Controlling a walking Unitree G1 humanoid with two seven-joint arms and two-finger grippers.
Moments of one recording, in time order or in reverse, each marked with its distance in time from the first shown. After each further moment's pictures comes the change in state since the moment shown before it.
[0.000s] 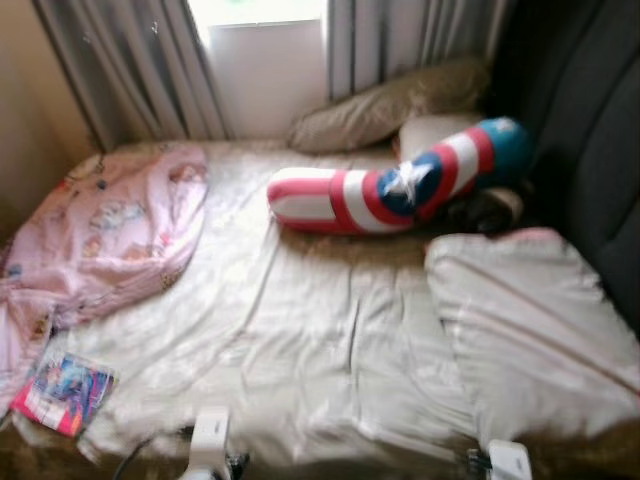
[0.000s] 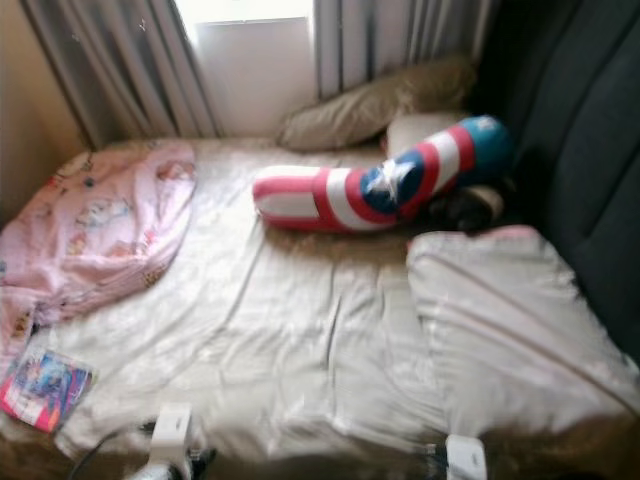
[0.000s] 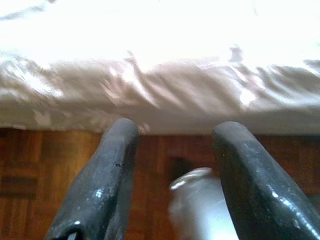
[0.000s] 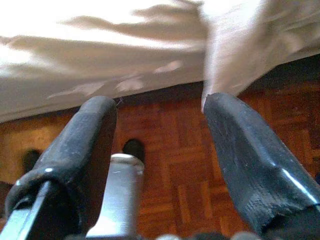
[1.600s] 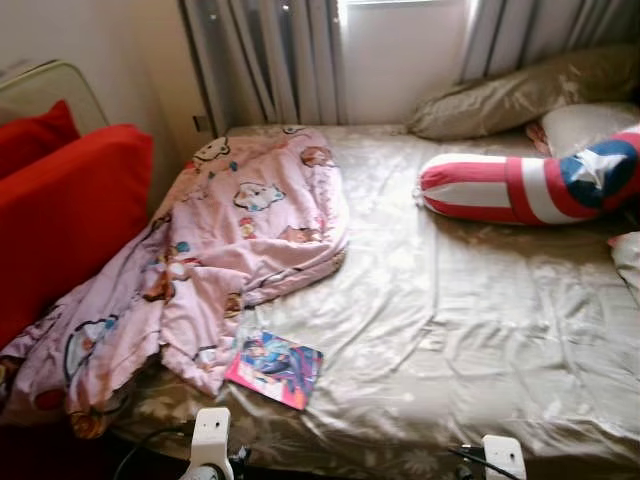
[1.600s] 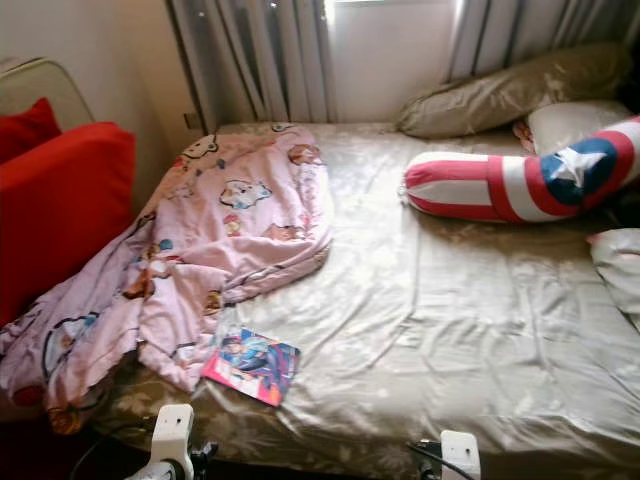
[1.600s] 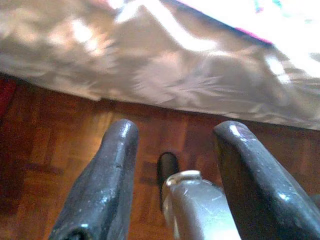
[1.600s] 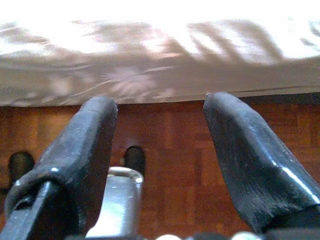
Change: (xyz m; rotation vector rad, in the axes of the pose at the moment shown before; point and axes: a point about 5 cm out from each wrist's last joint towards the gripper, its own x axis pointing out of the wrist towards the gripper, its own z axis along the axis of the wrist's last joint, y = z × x) left arm -0.002 0.003 -0.006 -0.017 0.011 0.019; right arm 0.001 0.006 0.010 -0.028 -0.058 0.029
